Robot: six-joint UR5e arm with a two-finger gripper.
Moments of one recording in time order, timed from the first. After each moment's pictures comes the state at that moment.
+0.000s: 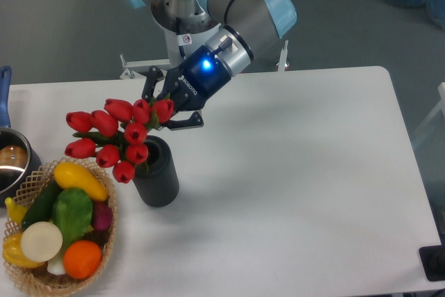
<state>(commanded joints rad) 2.62 -1.63 -1.98 -0.80 0.20 1.02</state>
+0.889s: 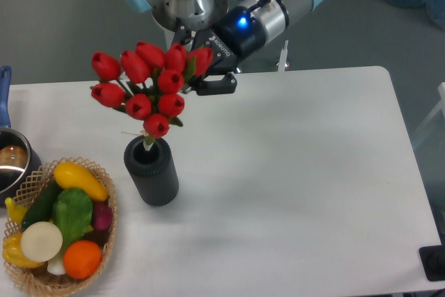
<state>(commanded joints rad) 2.75 -1.62 -1.88 -0.80 0.01 1.03</state>
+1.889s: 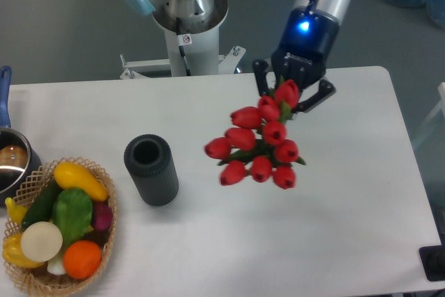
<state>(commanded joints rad) 2.83 -1.68 -1.71 -0.81 0.71 1.12</state>
